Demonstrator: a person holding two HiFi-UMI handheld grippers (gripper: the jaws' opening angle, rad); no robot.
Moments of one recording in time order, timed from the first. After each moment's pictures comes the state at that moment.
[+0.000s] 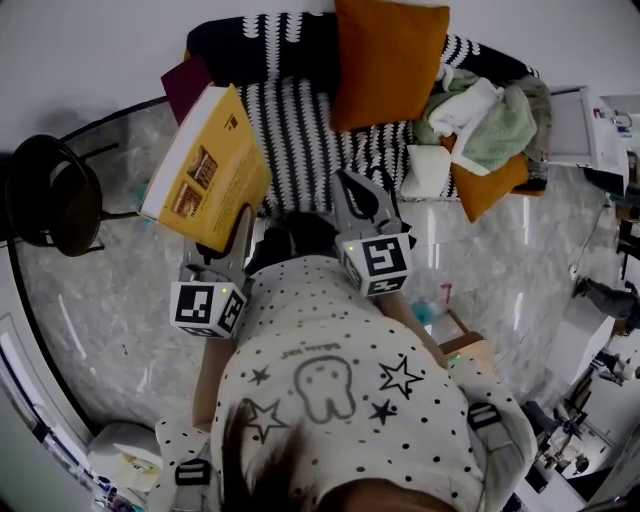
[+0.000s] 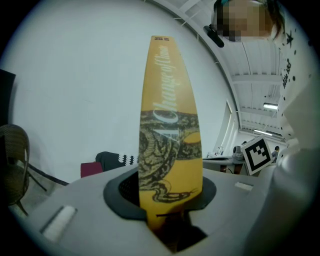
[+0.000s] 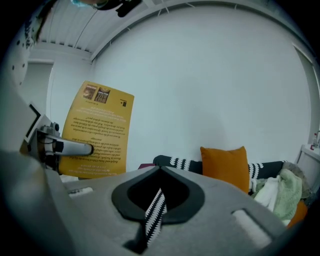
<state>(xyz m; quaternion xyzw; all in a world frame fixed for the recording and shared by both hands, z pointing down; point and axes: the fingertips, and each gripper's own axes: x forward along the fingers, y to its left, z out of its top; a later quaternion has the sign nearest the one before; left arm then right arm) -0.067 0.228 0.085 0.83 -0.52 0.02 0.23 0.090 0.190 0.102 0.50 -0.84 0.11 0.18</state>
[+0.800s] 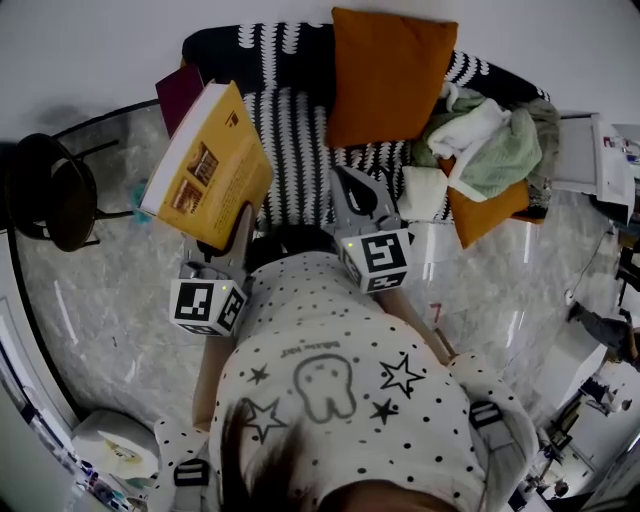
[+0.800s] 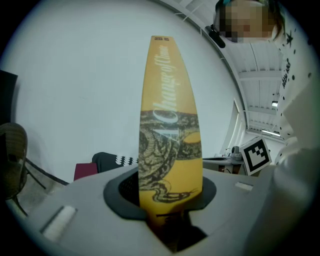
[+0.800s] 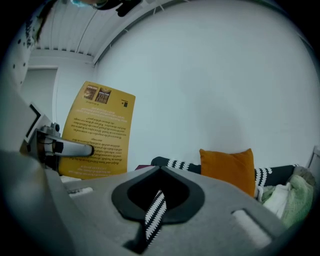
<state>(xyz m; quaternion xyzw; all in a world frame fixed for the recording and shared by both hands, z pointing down) -0.037 0.199 0.080 0.81 -0.55 0.01 0.23 0.111 0.148 0.099 0.46 -0.86 0.11 0.17</state>
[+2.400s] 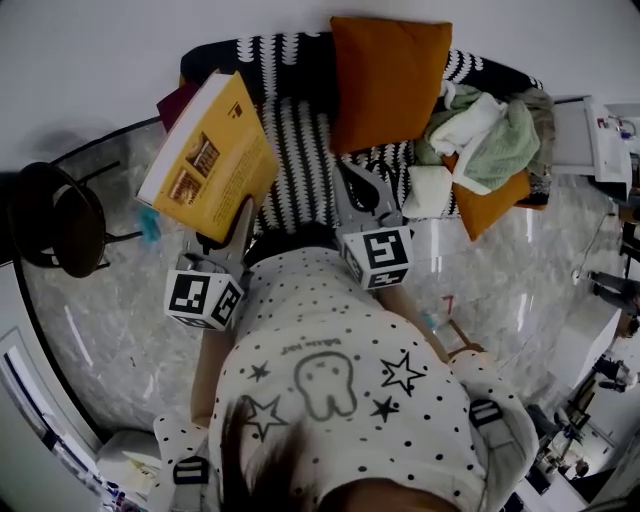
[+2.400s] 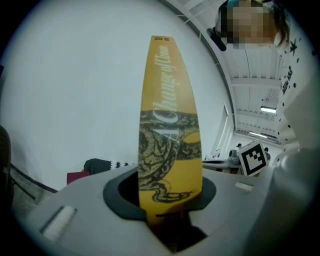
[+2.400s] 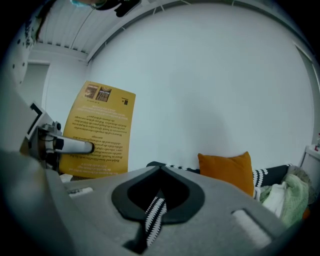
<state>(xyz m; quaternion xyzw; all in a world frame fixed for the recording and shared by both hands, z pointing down) -0.059 0.143 0.074 0.84 -0.49 0.00 0.22 0.092 0.109 0.097 0.51 -0.84 0.11 0.16</state>
